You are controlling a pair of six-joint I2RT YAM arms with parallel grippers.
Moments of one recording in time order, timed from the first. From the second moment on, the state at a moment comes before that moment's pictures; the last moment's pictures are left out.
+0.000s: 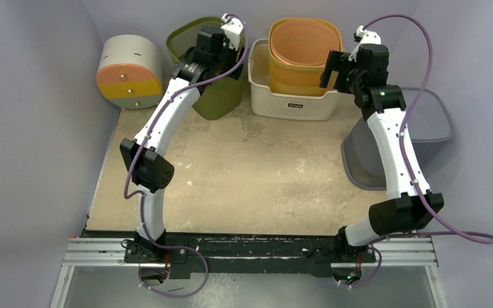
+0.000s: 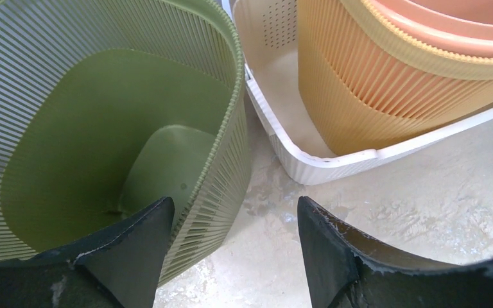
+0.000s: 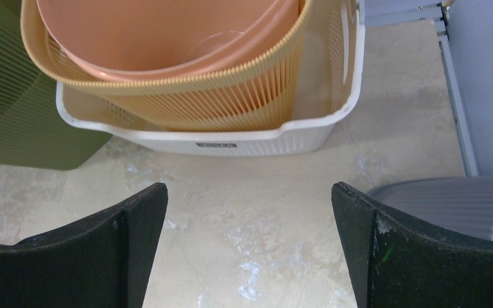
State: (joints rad) left arm -0.45 2.05 2.29 -0.64 -0.05 0.09; right arm 0.11 1.50 1.75 -0.68 0.11 0.20
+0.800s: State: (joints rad) left arm -0.38 2.06 2.19 -0.61 -0.05 0.17; right arm 0.11 1.51 1.71 -0.70 0.11 0.20
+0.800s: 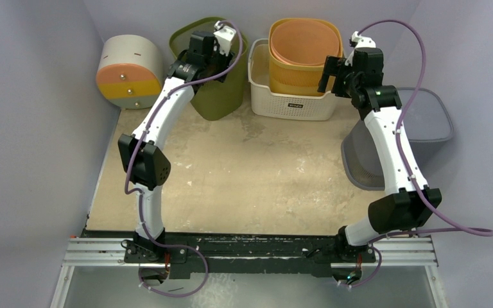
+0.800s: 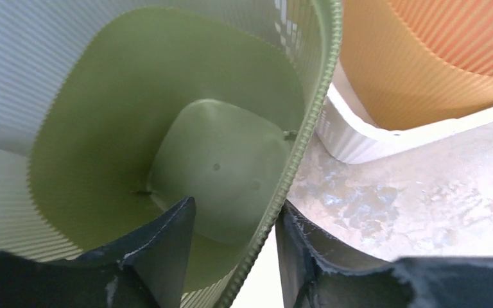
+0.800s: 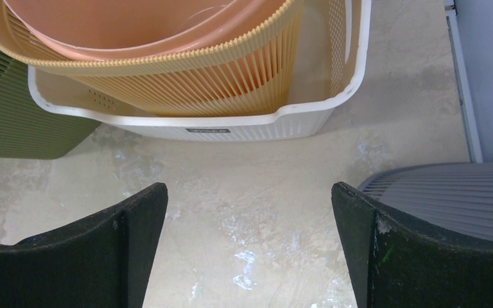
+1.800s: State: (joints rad) left arm -0.56 1.81 2.04 -0.72 0.07 -0.30; right arm 0.11 1.51 1.67 -0.69 0.16 0.19
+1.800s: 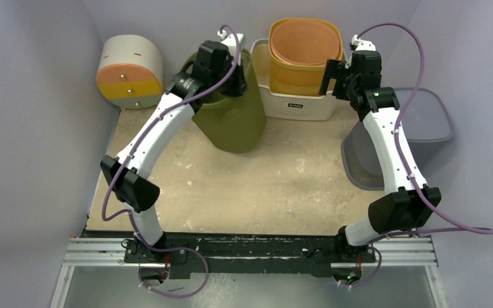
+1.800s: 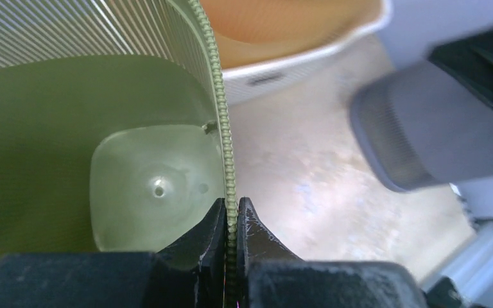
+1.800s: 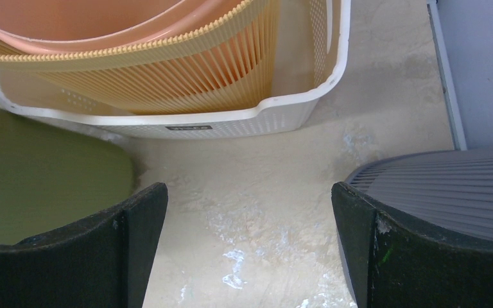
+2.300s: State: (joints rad) left arm -0.78 1.94 2.11 -0.78 0.21 -0.35; right arm 0.11 1.51 1.63 -0.67 0.17 0.19
